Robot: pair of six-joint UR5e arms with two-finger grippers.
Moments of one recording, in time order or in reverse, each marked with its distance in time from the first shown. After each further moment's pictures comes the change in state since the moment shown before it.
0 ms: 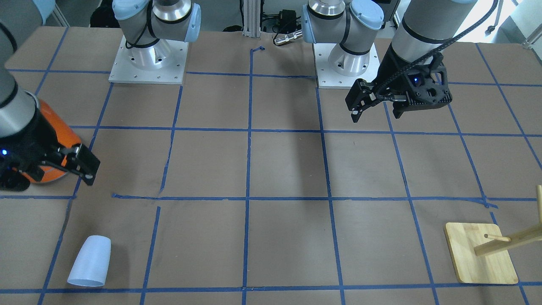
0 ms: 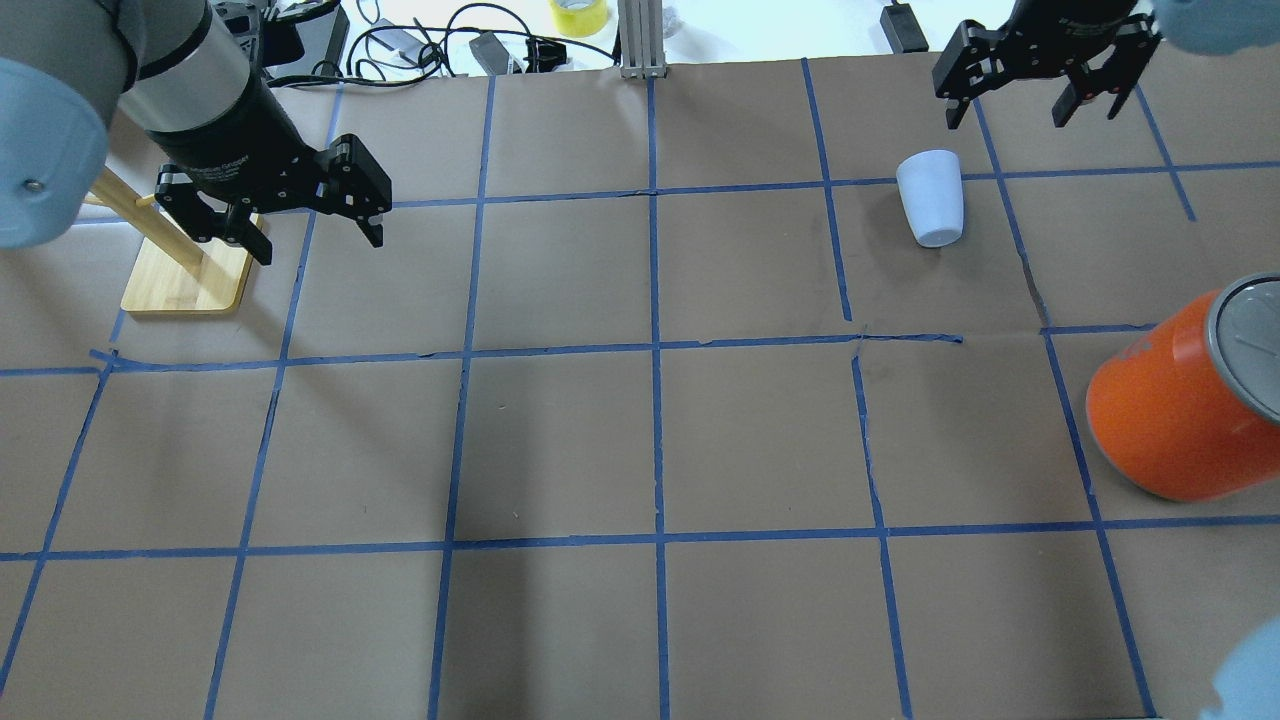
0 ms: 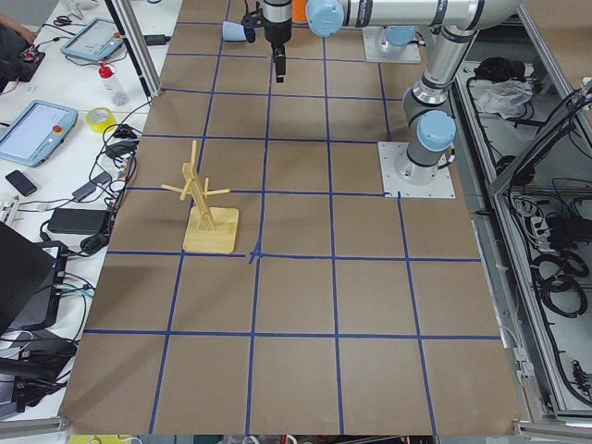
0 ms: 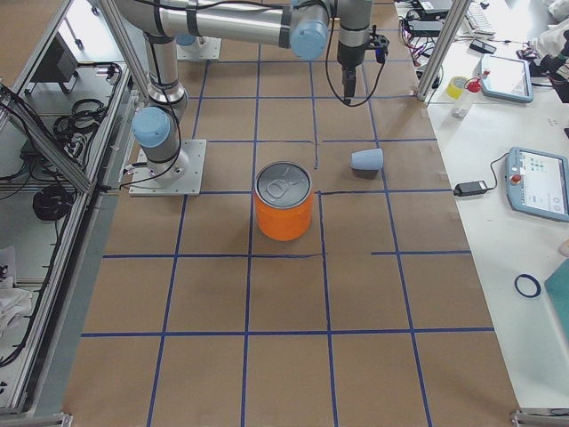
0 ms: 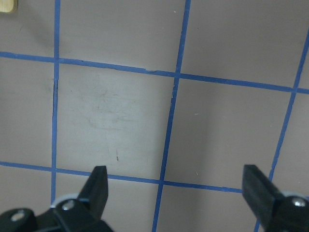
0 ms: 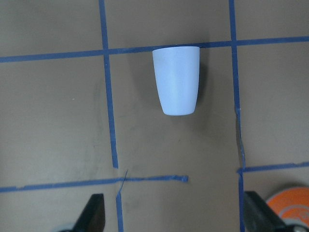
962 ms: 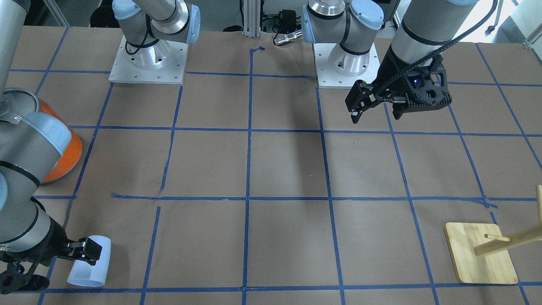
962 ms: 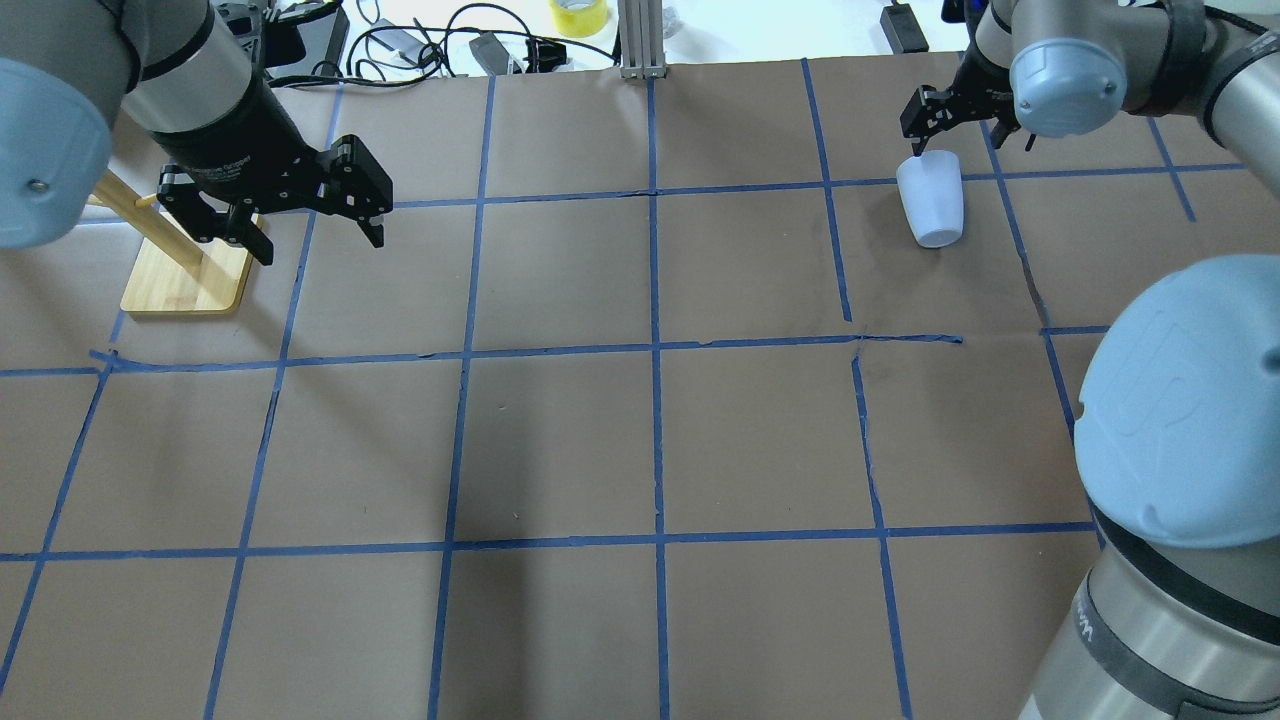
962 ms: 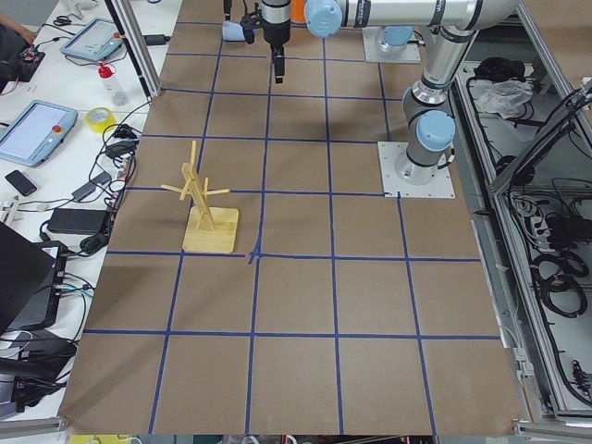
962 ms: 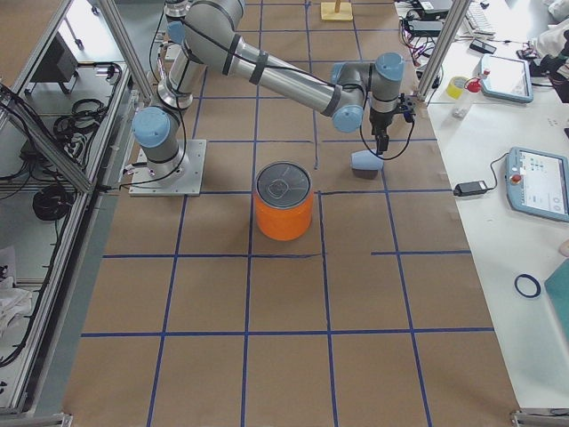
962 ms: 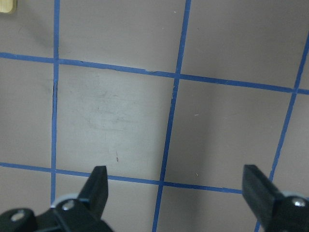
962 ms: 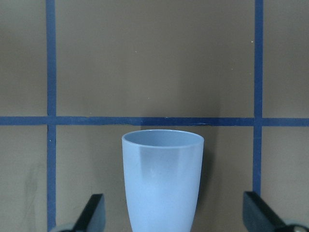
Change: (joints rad) left arm 0.000 -0.005 0.000 0.003 0.000 0.001; right arm -0.040 0.292 -0.018 -0.317 0.008 -0.125
